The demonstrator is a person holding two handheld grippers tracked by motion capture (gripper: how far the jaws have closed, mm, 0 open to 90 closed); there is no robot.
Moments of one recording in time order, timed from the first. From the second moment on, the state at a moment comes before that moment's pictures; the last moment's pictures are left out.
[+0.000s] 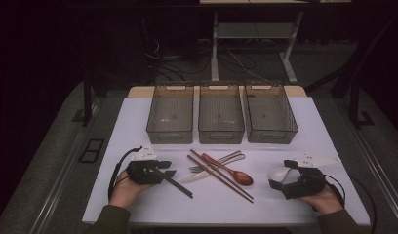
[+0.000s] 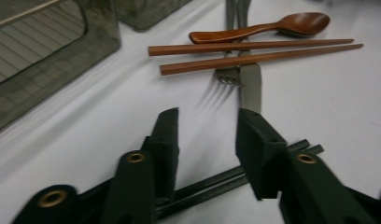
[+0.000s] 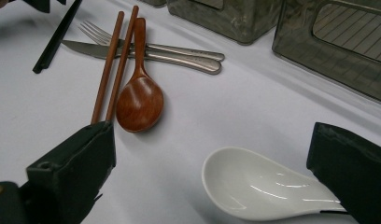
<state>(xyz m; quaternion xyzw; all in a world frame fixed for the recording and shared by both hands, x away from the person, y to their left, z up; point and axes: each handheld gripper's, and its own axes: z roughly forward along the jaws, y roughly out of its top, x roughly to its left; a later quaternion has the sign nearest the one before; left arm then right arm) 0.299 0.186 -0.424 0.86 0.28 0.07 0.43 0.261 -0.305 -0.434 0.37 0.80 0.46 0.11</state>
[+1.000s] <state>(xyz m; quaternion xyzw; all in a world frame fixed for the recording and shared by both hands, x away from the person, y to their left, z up) 0.347 0.244 -0.431 0.85 0.39 0.15 0.32 0.262 -0.304 -0.435 0.37 0.80 0.46 0.11</state>
